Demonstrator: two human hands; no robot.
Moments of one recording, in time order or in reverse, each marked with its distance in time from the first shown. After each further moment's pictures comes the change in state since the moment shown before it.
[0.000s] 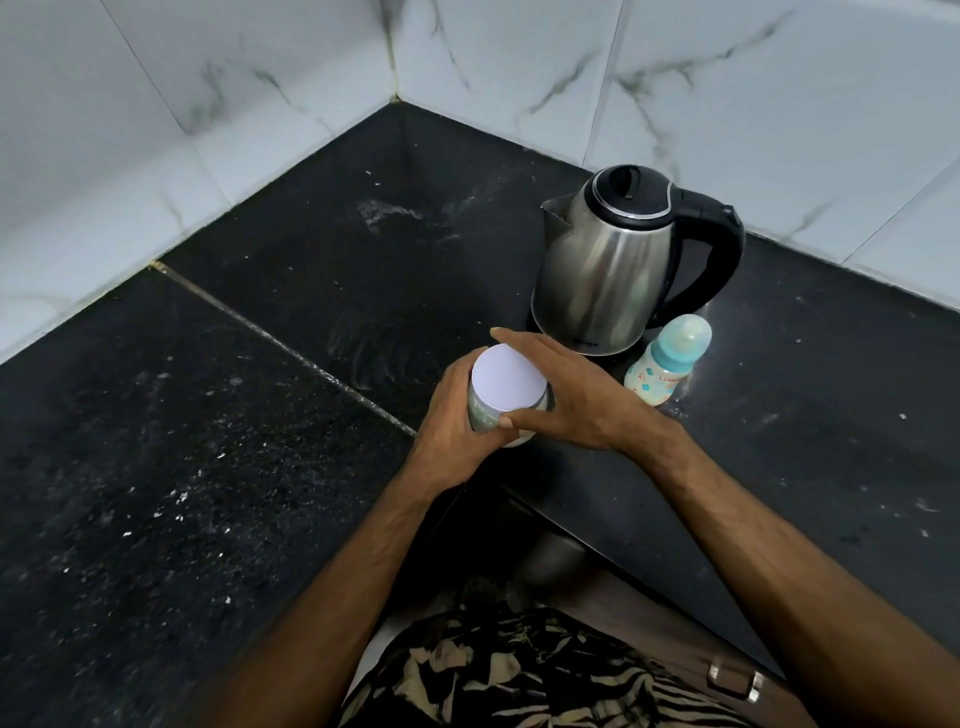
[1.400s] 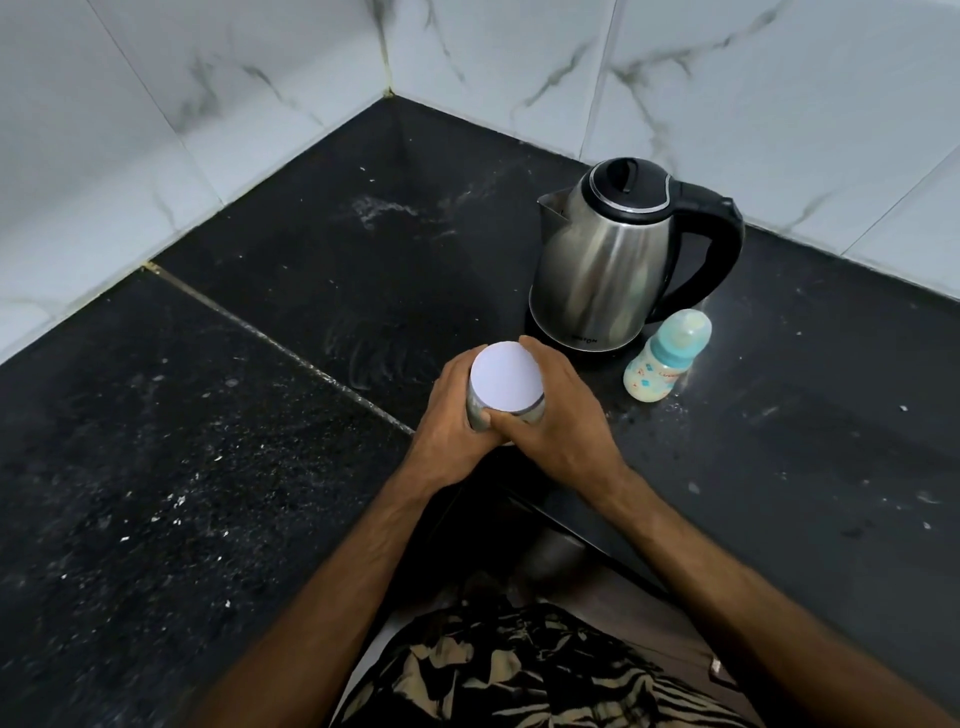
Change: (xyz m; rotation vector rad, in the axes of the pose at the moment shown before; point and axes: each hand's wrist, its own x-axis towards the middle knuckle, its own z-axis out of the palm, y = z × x) left_hand 0.003 0.001 -0.001 0.026 -0.011 -0.016; right_hand -0.015 -0.014 0.050 0.157 0.407 0.259
